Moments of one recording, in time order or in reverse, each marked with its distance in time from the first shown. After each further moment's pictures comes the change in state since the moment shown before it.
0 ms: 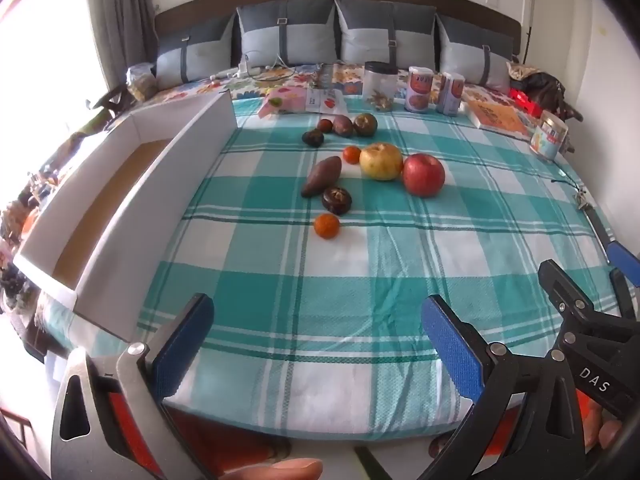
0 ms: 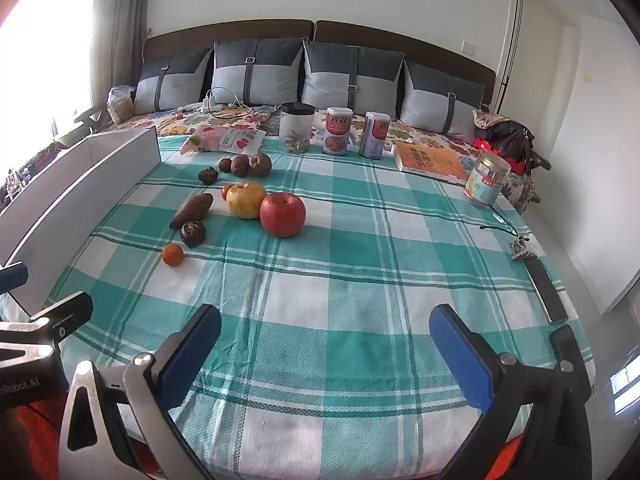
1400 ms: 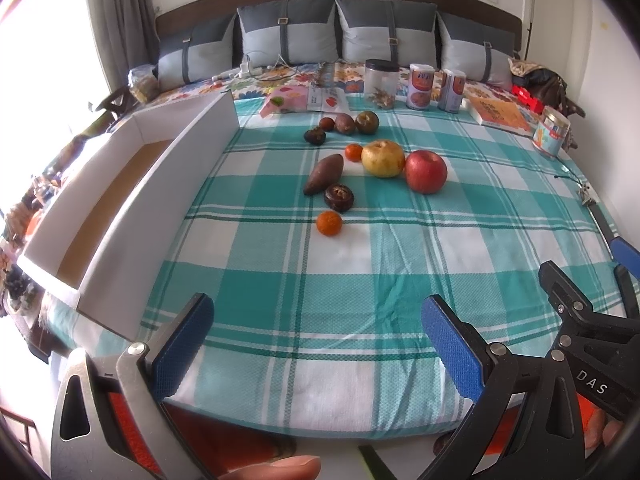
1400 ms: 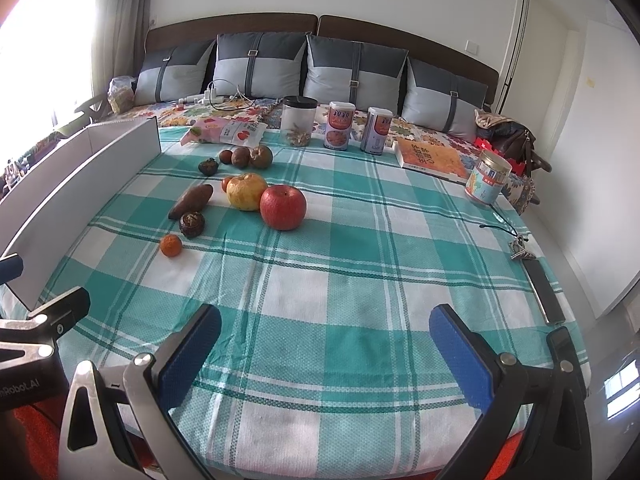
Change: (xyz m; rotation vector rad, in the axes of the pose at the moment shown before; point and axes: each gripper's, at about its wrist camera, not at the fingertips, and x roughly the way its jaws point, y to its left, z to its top) left arm 0.003 0.000 -0.004 0.017 0.003 0.022; right arm 0.002 0.003 -0.002 -0.017 0.011 -0.017
